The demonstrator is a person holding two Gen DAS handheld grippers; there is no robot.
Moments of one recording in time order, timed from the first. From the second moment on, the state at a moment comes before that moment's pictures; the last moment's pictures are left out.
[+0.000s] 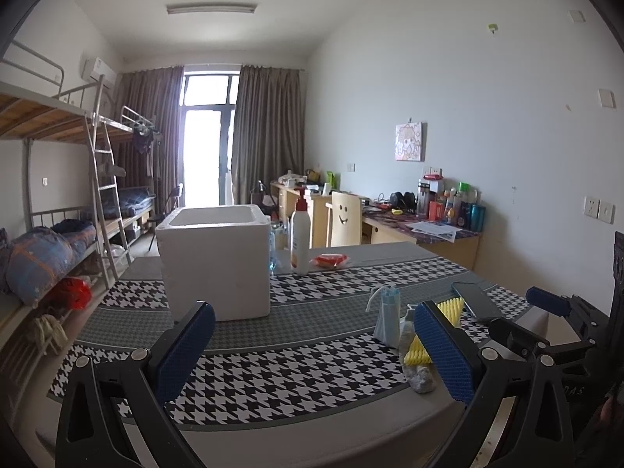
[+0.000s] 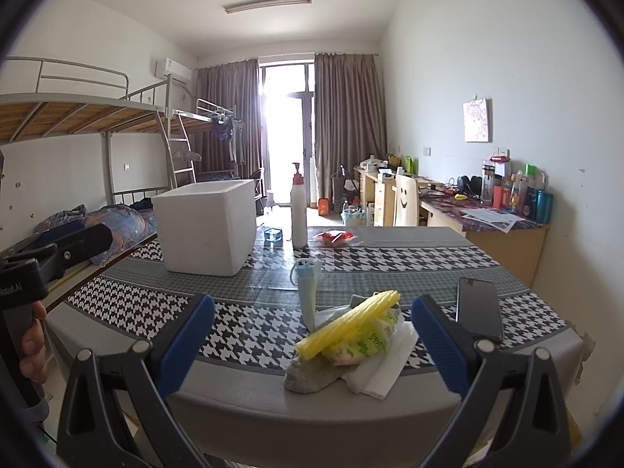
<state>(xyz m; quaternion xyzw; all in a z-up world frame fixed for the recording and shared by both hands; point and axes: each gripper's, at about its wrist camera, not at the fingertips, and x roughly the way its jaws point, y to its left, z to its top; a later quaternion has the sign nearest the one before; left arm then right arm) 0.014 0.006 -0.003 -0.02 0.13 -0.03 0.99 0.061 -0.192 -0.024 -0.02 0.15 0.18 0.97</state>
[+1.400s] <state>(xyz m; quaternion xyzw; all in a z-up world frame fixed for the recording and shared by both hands) 0.071 -0.005 -0.017 -0.02 0.19 -0.05 0.98 0.103 -0.194 -0.036 -0.02 0.19 0.16 0.97</state>
